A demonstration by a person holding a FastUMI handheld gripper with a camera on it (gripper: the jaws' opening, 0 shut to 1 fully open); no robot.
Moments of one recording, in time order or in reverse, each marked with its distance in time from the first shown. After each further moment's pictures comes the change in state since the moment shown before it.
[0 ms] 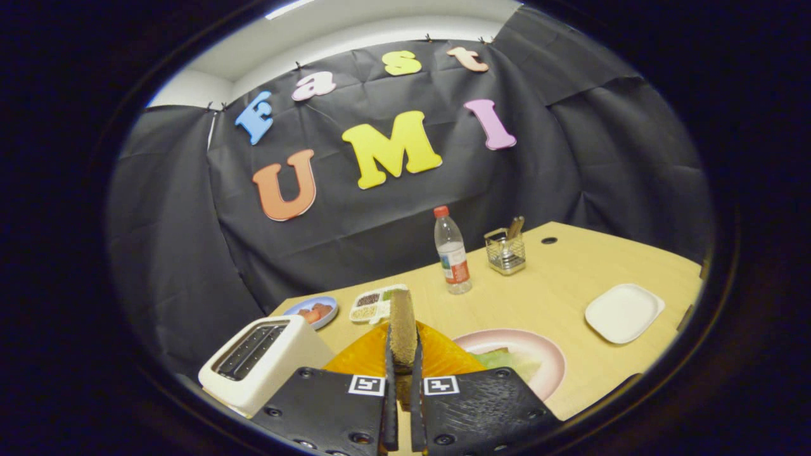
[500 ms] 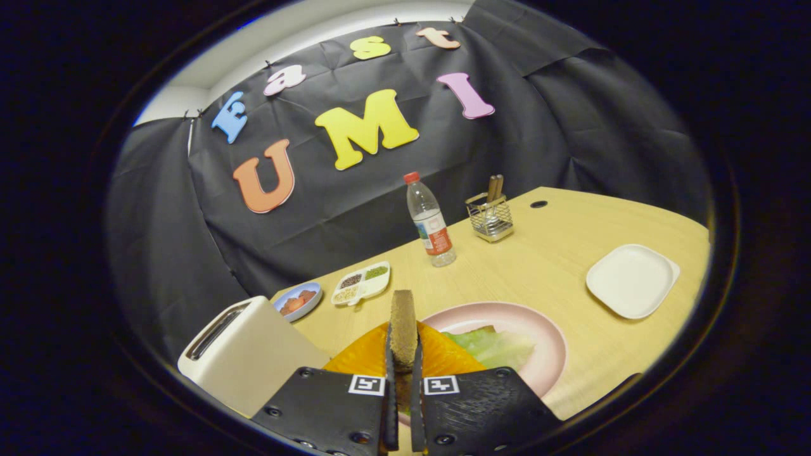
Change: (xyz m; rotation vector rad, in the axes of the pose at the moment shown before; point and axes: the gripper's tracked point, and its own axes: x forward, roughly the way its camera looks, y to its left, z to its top) arm 0.016 -0.052 -0.028 0.094 0.062 -0.010
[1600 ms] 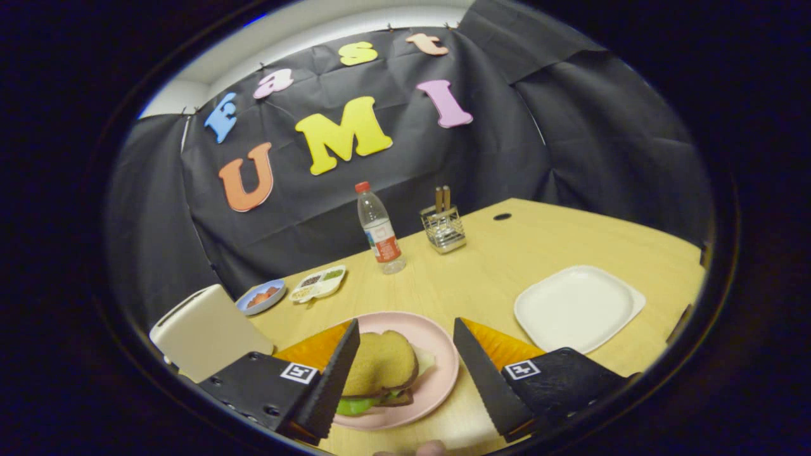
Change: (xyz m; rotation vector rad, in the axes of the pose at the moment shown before) arm -0.027 -0.098 0.035 -0.124 -0.073 -0.050
